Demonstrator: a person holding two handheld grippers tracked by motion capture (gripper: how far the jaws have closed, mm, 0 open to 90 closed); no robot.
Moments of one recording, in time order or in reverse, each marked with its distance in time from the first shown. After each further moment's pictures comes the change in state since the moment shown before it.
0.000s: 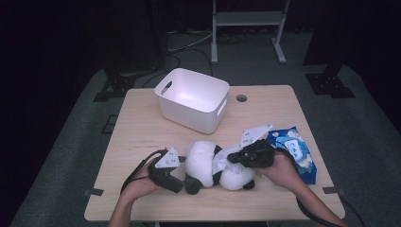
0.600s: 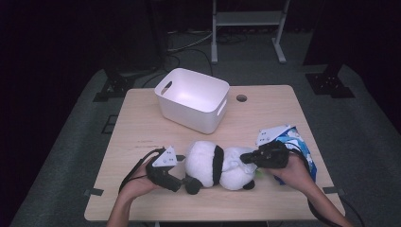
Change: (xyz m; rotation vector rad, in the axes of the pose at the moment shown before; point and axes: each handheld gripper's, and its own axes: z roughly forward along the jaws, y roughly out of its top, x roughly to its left) left arm 0.003 0.001 -0.009 -0.019 0.014 -0.006; right arm -0.013 -0.031 -0.016 -0.022 0.004 0.093
